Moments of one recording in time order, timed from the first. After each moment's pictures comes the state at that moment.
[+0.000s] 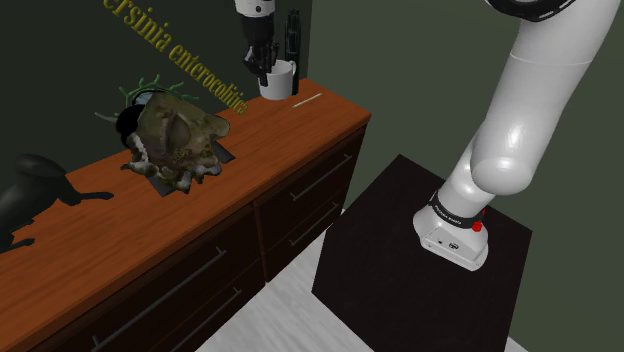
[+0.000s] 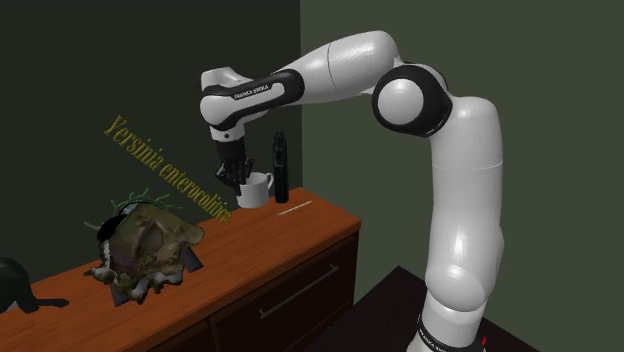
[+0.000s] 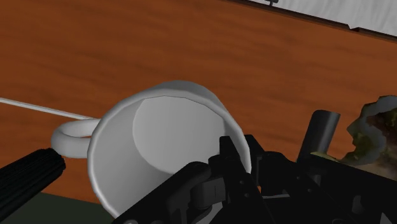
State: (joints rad) arm 0.15 0.21 0.16 -1.66 -0.08 1.81 0.10
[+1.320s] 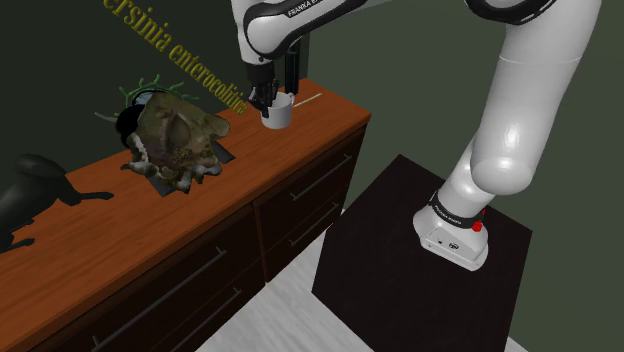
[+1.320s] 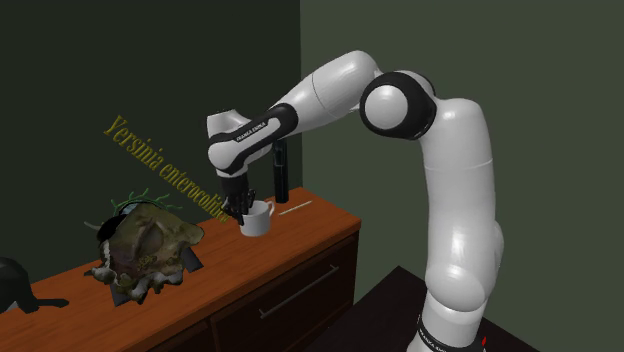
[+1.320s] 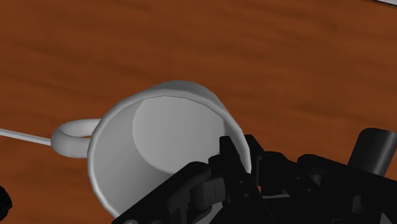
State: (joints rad) arm 0.15 0.29 0.16 -1.83 -0.10 2.06 0.13
